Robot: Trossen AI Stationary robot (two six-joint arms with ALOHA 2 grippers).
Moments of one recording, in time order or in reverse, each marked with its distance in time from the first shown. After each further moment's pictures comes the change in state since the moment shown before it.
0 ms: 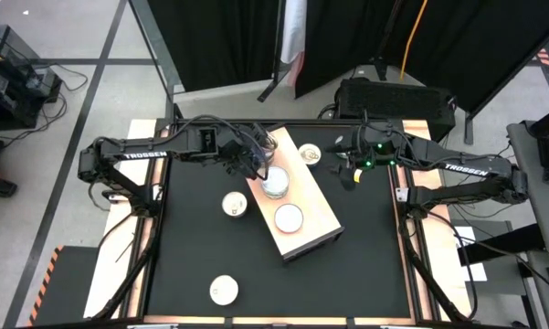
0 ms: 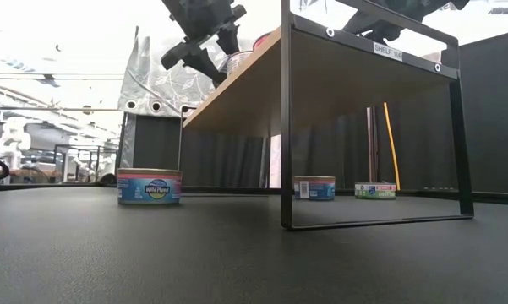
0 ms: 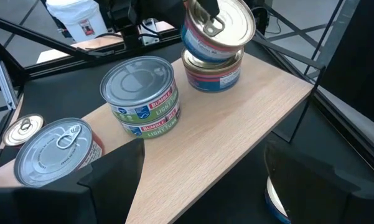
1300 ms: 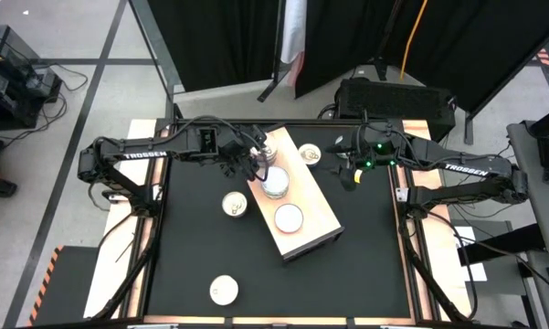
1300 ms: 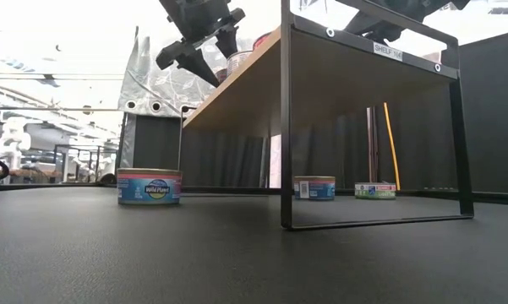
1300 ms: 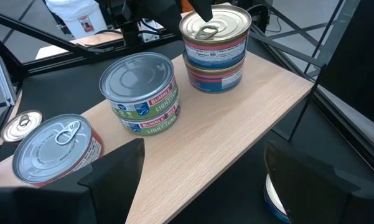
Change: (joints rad) left arm 0.005 0.000 -0.001 -0.046 0.064 -0.028; right arm 0.002 0.000 0.000 -0.010 0.000 -0.010
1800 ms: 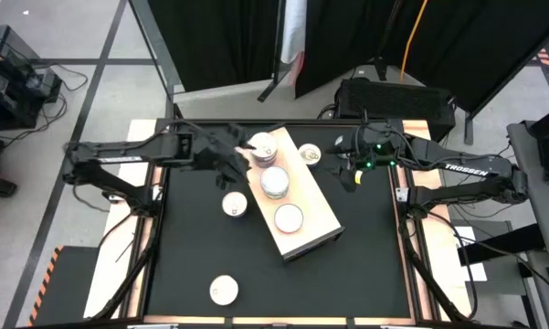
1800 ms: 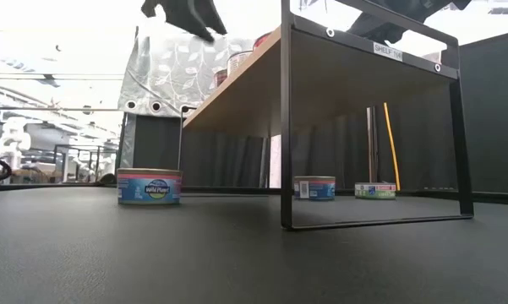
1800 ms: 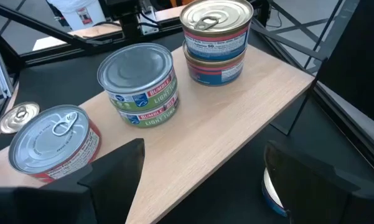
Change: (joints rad) left arm -0.113 -0.154 -0.001 -0.038 -0.004 -0.538; right arm 0.000 0.000 0.000 -0.025 0.000 -0.017
